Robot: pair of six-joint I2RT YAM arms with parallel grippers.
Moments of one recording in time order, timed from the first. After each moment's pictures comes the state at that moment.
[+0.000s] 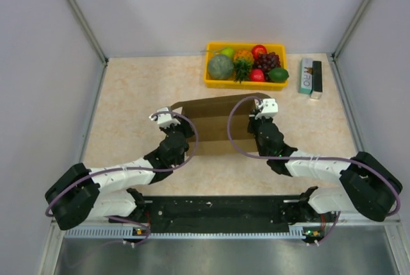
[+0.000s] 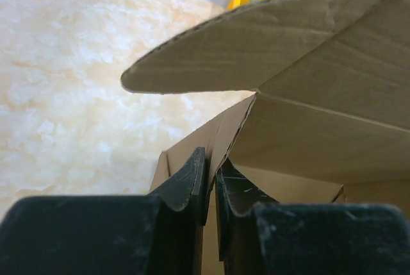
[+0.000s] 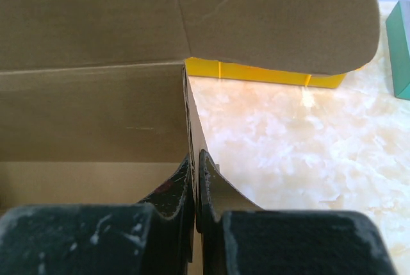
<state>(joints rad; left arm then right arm) -0.88 1.19 0.45 0.63 -0.88 -0.56 0.80 1.29 0.48 0.73 0.69 0.13</state>
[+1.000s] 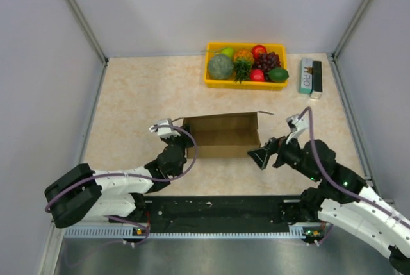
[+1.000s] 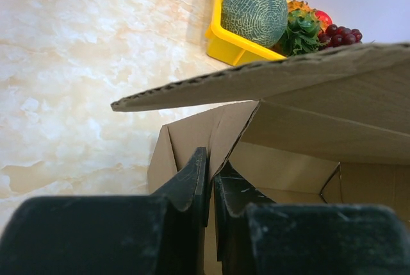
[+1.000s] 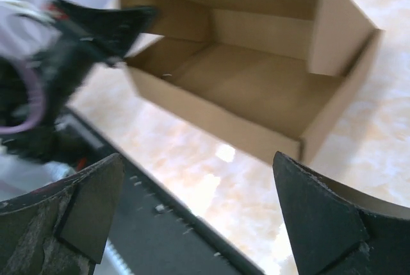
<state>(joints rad) -0.97 1.18 0.29 0.81 -0.90 -0.55 0.85 0.45 0.54 -0.39 0.13 0.54</state>
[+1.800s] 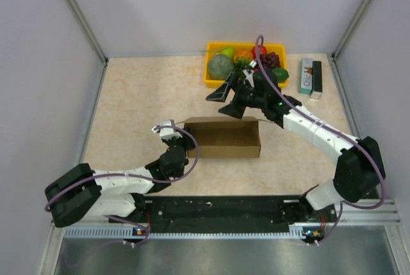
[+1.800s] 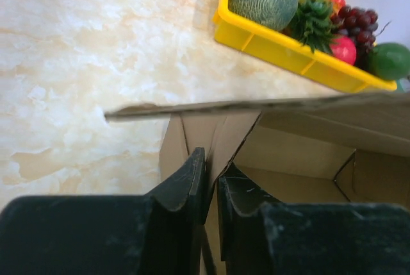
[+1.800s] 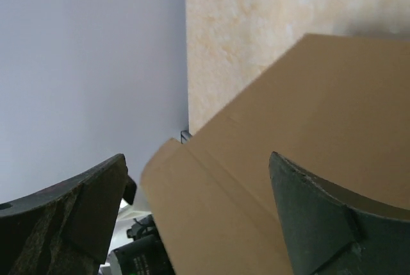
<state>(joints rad) -1.00 1.19 0.30 0.78 -0.93 -0.55 0.57 1.46 1.18 -0.11 -0.44 1.08</state>
